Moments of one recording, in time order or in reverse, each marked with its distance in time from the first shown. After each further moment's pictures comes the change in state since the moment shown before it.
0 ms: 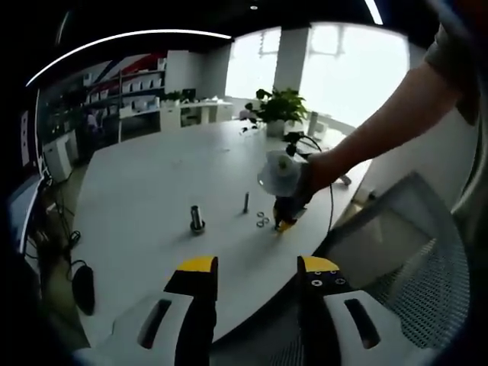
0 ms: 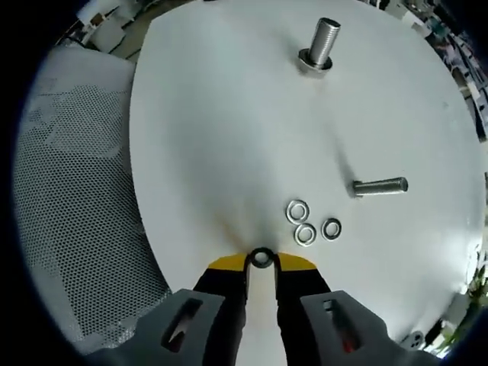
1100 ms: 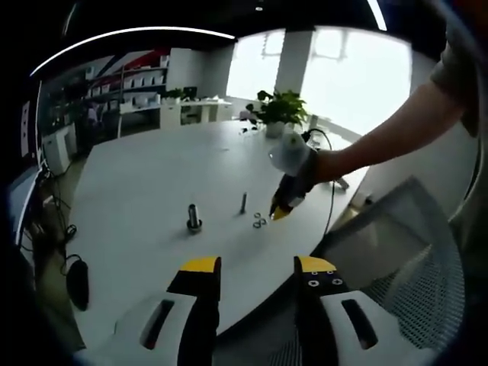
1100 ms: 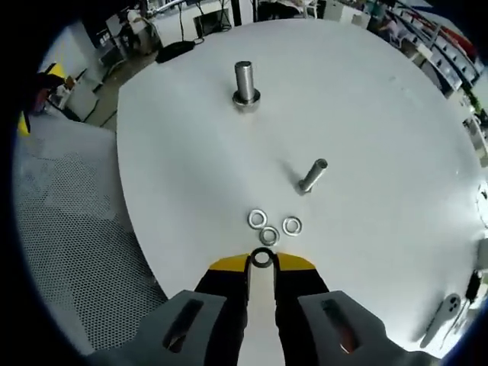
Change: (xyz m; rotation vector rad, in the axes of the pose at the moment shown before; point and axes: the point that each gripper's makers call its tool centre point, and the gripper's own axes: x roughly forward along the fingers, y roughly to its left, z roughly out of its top) left arm 0.001 -0.002 -0.001 -0.043 0.001 -0.025; right arm -0.028 -0.036 0.005 0.238 -0.212 -0.018
